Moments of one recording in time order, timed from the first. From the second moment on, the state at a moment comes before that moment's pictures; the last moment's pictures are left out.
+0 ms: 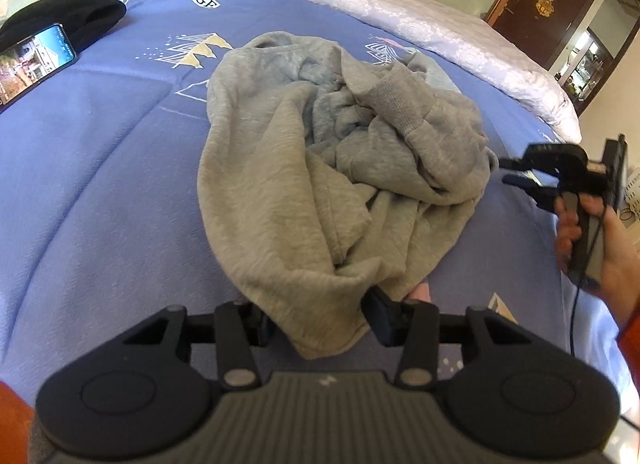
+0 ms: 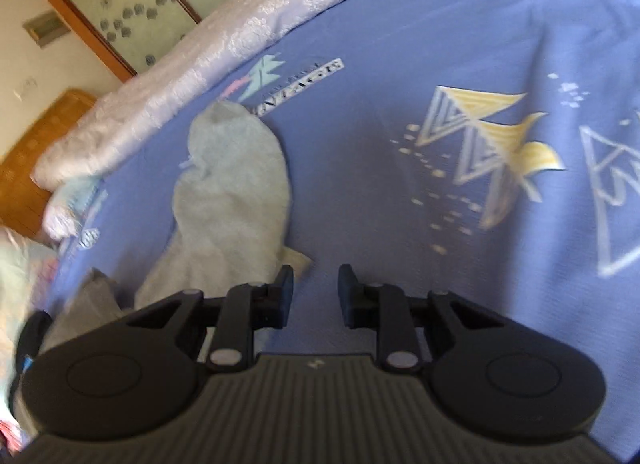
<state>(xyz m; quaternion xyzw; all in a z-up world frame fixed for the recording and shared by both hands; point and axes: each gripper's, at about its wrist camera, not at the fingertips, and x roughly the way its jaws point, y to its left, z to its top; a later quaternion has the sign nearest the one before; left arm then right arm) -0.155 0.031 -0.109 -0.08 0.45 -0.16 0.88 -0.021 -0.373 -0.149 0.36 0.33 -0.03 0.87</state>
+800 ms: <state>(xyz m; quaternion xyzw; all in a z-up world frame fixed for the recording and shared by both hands) -0.178 -0.030 -0.099 -0.05 0.44 -0.26 0.86 -0.229 -0.509 -0.087 0.43 0.13 -0.18 0.88</state>
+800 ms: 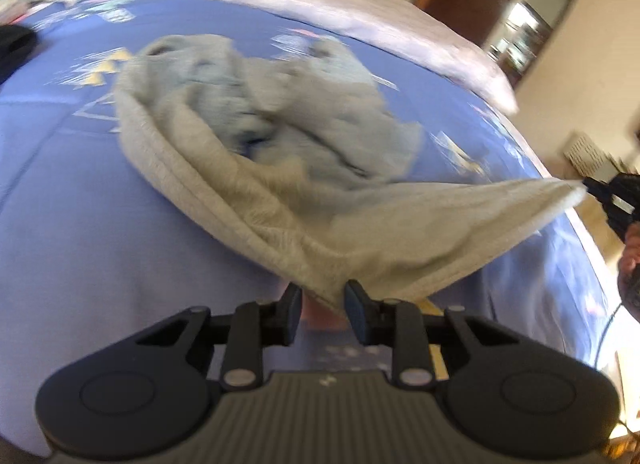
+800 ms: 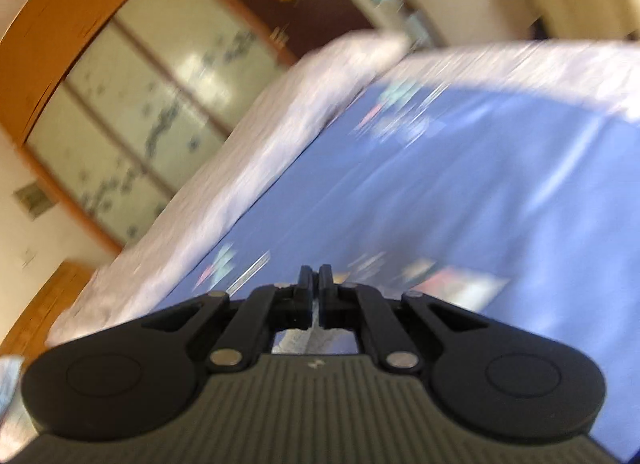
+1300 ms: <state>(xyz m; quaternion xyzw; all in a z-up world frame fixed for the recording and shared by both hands) -0.164 -0.018 -0.097 -0.05 0.45 -0.25 0.85 -0.393 -0.565 -0.192 0.52 0.08 -0.41 0.74</state>
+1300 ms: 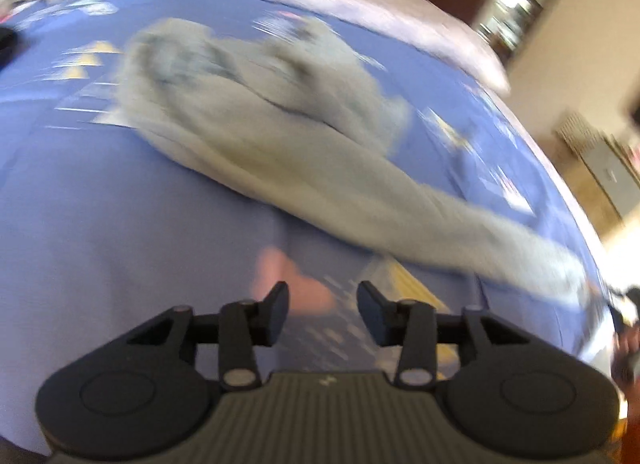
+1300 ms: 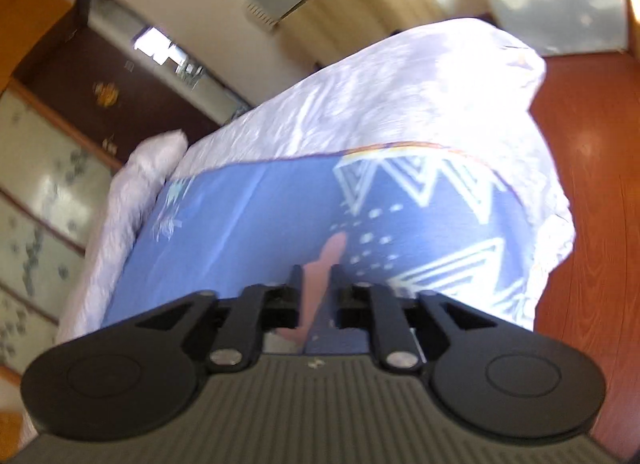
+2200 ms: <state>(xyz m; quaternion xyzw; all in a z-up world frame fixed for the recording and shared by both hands) -0.040 0.061 -0.085 -0.14 0.42 -0.09 0.89 -0.181 -0.354 -0.145 0.40 0.29 0.06 0.87</state>
